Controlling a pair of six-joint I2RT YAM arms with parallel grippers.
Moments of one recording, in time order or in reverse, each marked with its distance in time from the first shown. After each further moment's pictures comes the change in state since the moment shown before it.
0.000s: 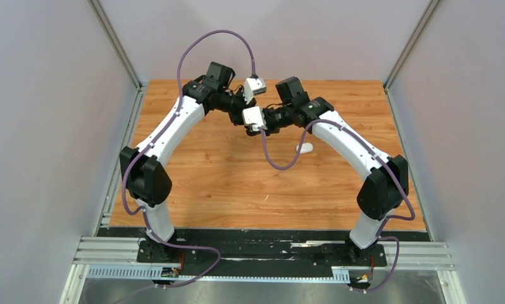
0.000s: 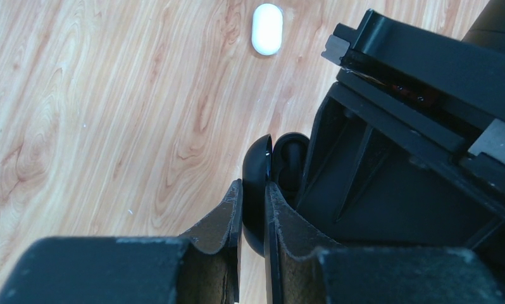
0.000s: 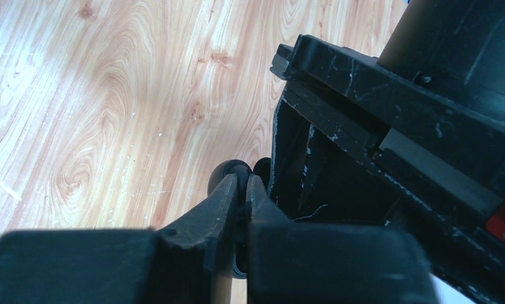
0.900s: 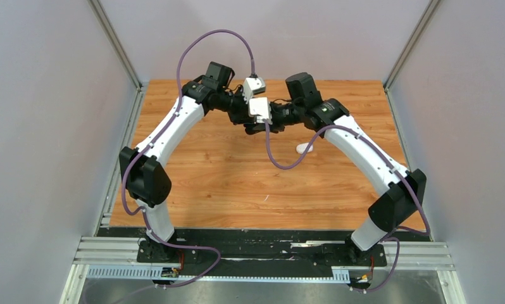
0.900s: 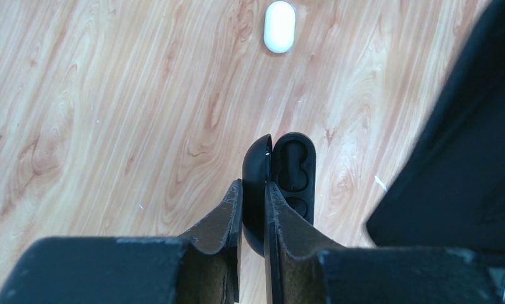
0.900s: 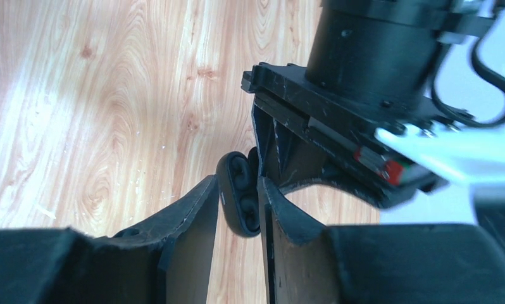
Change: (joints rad) left arm -0.002 -0.003 -0.006 0.014 -0.029 0.008; right arm 0.005 -0.093 0.010 0.011 0.049 0.163
